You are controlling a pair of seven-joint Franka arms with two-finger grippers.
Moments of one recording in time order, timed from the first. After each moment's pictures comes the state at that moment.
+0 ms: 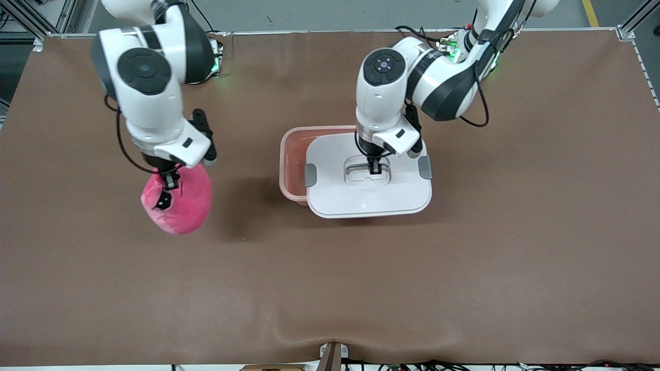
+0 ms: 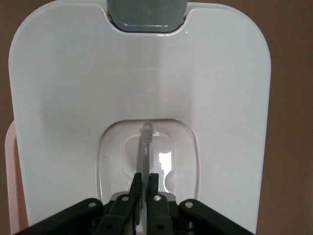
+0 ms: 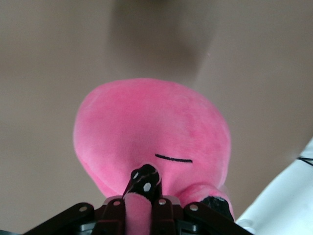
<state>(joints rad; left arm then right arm) -0.51 0.34 -0.21 -1.66 0.15 2.03 -2.37 0.45 0.16 0.00 -1.68 -0.37 1.74 -1.37</state>
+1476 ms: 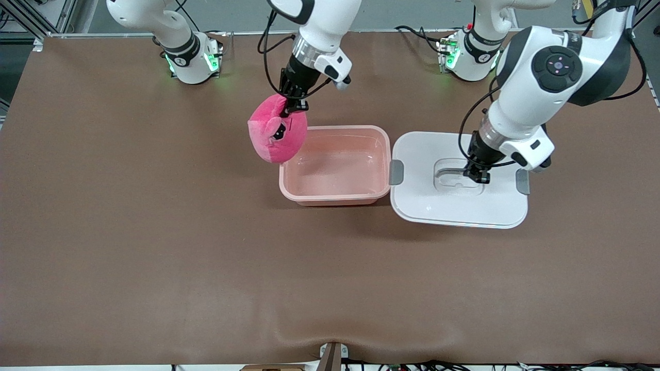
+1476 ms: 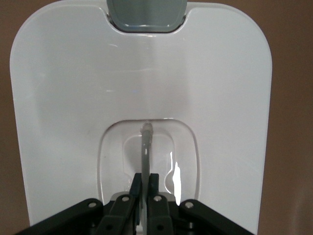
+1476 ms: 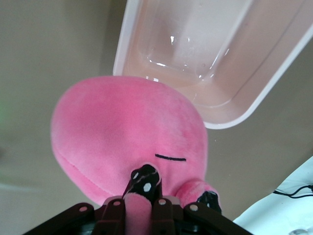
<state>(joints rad) -0.13 0.06 -0.22 -1.89 0.04 2.00 -1.81 1.03 0.25 0.00 -1.64 -0.45 1.59 -0.81</state>
